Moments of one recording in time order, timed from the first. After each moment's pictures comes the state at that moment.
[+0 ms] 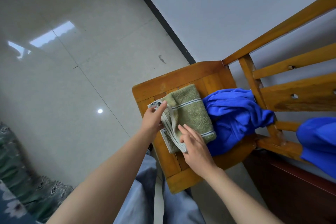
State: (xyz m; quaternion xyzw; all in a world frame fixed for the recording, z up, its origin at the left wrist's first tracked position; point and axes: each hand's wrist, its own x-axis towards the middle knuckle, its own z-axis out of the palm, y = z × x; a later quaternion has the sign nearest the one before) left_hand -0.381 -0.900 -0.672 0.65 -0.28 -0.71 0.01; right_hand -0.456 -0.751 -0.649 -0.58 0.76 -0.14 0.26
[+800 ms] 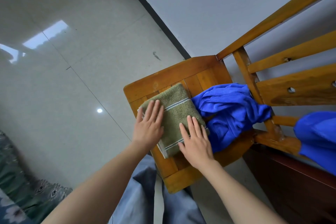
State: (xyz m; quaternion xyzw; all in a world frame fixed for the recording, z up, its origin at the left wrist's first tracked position) left_hand -0.358 -0.878 -0.700 0.29 -0.93 -0.13 -0.17; right_hand -0.476 -0.742 -0.678 -0.52 0.80 0.12 0.26
